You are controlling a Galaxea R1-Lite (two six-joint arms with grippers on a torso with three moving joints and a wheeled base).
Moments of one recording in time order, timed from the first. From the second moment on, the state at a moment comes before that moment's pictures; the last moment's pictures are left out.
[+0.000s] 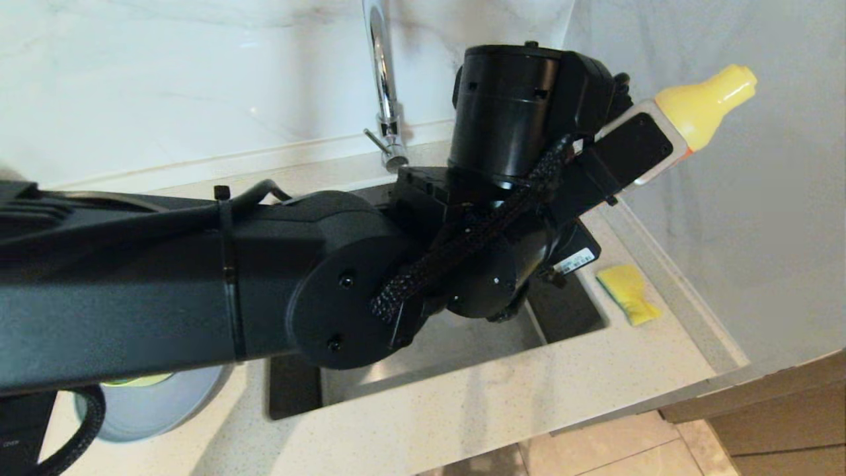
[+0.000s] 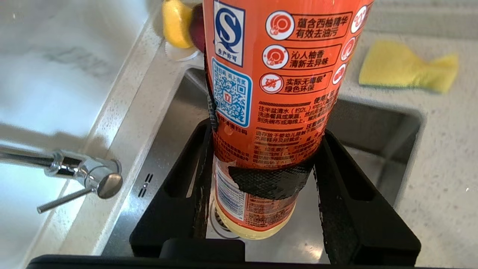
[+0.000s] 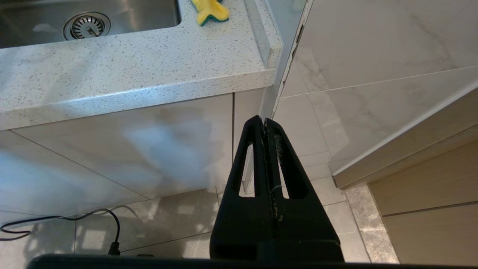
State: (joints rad) left arm -1.02 1.99 -1.69 -0.18 0.42 0.70; right arm 0.00 0.00 0.00 -0.01 0.00 0.00
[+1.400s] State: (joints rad) left arm -1.04 2.03 -1.52 -0.19 0.46 0.93; right arm 0.00 0.00 0.00 -0.01 0.00 0.00
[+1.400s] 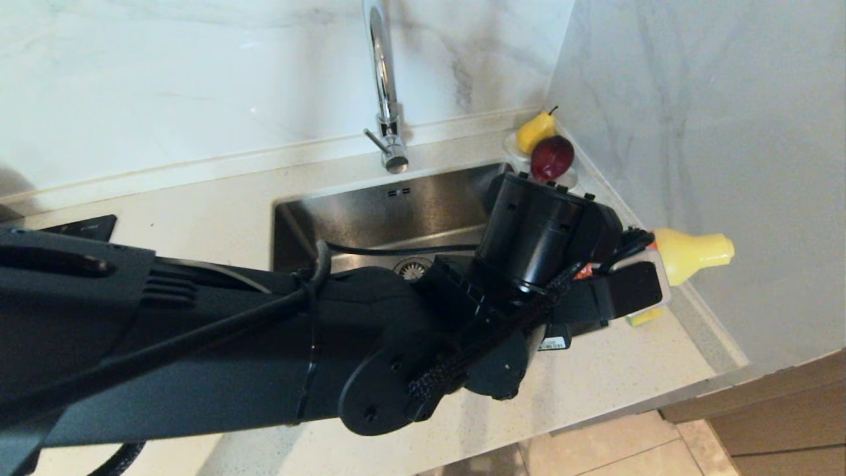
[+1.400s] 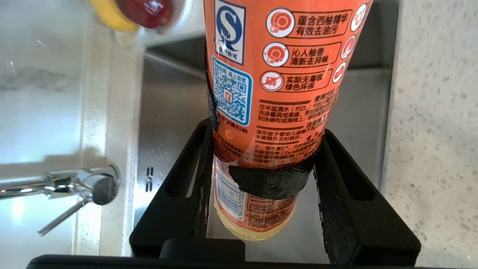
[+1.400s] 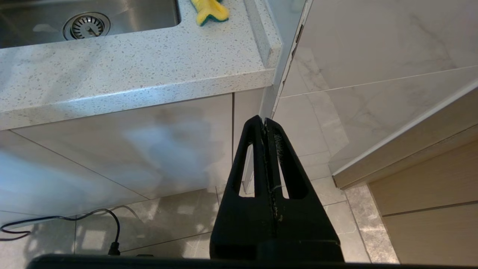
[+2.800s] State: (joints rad) left arm -1.07 2.21 -1.69 -0.19 0.68 1.12; right arm 0.00 0.00 0.00 -0.01 0.00 0.00
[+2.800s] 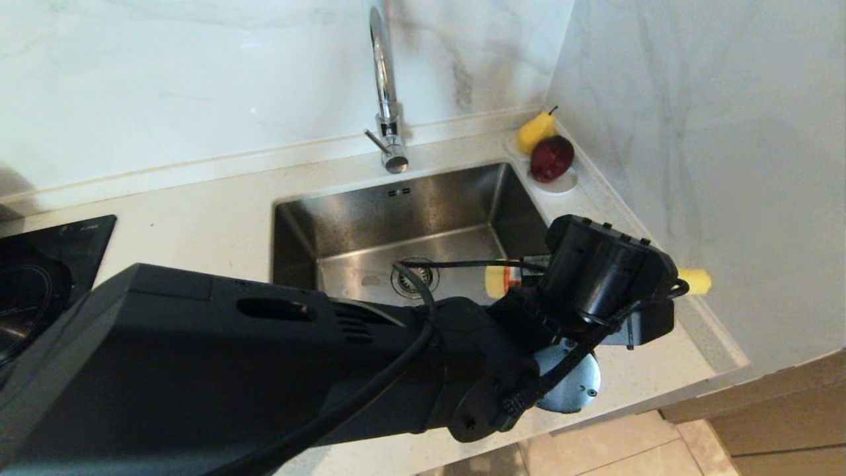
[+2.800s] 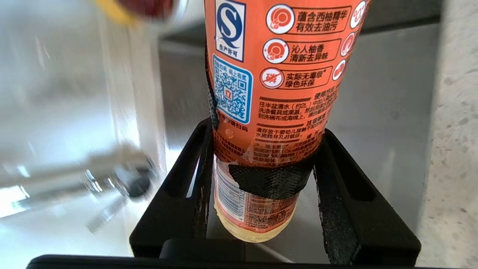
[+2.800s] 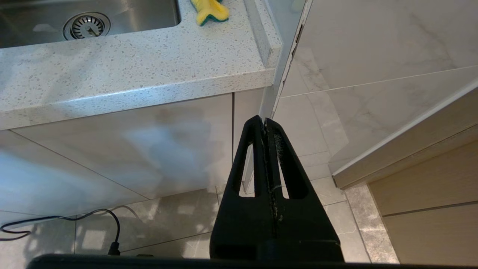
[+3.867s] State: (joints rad) left arm -1.07 2.31 -1.77 -0.21 0.86 1.23; right arm 0.00 0.00 0.00 -0.01 0.00 0.00
